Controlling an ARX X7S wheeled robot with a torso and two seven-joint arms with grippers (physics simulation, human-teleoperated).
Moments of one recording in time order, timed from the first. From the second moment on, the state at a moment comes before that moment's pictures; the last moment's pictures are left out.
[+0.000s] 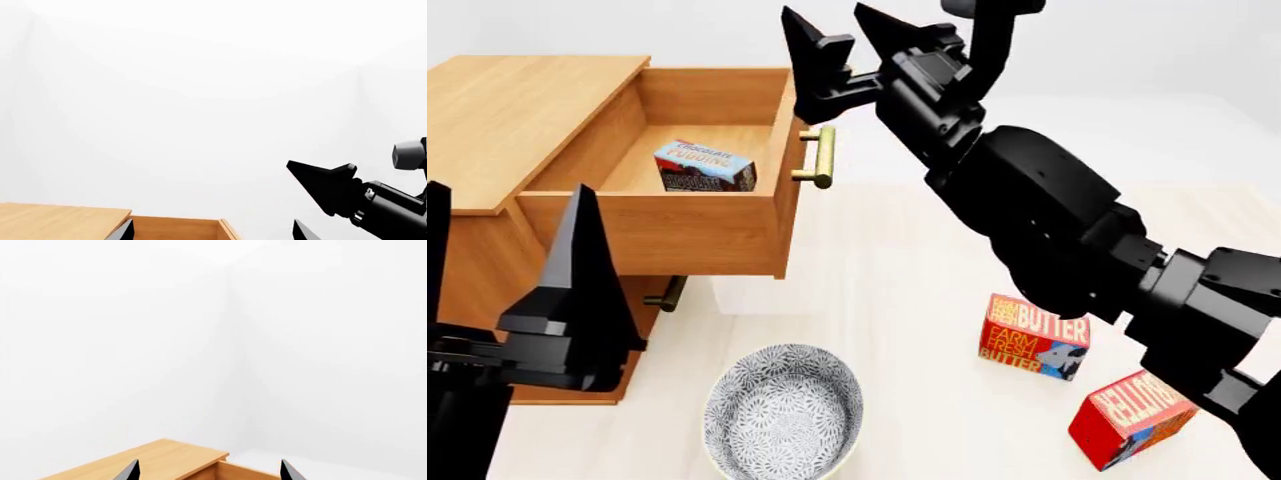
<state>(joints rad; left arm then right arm) -0.02 -0.94 0.08 0.96 -0.84 0.00 -0.68 1.52 0.38 -1.51 0.37 1.64 -0.39 0.01</state>
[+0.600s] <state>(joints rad) -0.07 -0.94 0.13 0.98 -0.84 -0.04 -0.70 1.44 0.68 -1.52 0.01 1.49 -0.48 0.26</state>
